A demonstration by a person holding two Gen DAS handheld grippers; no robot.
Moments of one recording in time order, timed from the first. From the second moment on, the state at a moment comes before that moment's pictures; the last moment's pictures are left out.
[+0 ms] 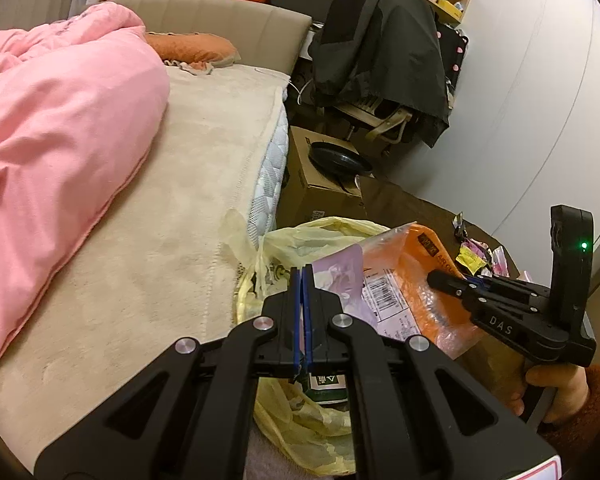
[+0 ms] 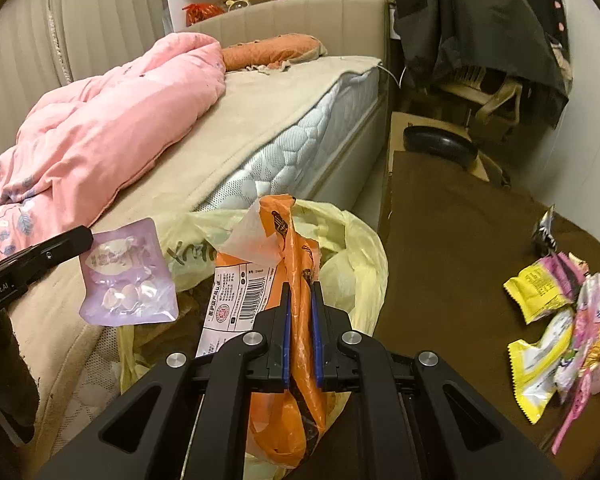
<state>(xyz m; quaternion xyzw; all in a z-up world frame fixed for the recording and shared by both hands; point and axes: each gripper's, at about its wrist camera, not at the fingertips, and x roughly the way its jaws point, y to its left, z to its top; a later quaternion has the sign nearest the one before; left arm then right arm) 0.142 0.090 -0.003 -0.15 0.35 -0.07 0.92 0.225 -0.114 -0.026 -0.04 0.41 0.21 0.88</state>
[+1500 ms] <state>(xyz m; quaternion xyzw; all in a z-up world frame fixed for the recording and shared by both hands) 0.164 0.071 -0.002 -0.13 0.35 -0.09 0.92 0.197 -0.191 0.005 -0.02 0.38 0.18 0.91</state>
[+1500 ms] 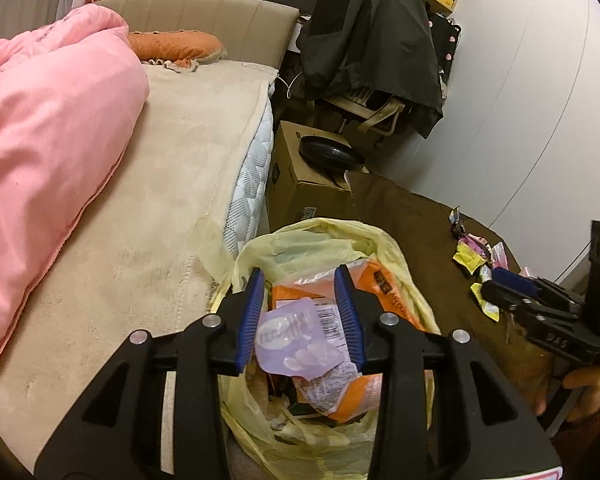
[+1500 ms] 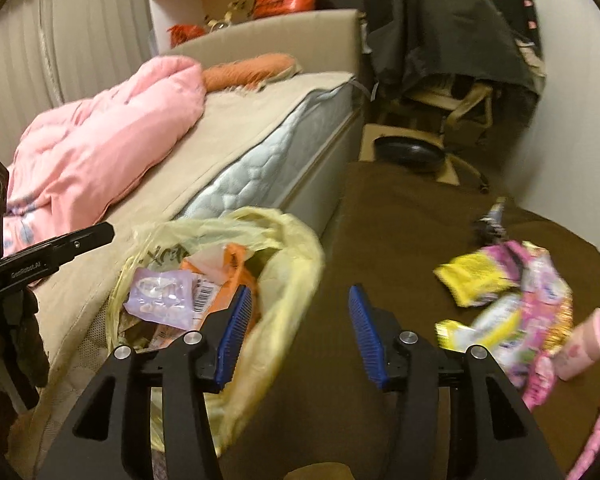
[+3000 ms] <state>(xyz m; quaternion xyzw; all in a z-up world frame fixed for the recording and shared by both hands) 0.389 -0.293 -0.067 0.08 0.44 -0.27 0.86 0.143 -0.440 -0.029 0.02 0.37 -0.04 0.93</state>
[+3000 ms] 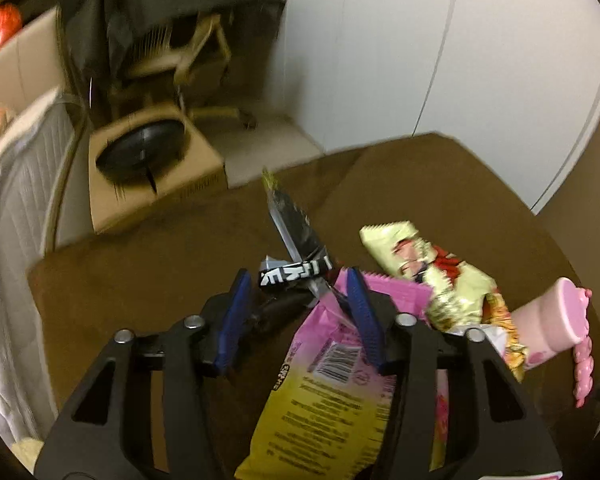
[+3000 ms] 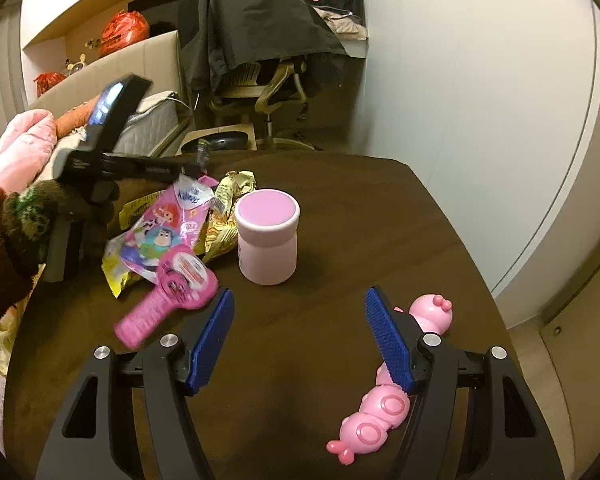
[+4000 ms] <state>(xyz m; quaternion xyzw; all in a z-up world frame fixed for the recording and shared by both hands) 0.186 -0.177 -0.038 -0.06 0.46 -0.27 0.84 0.208 -0.363 -0.066 0.03 0.44 0.04 0.89</state>
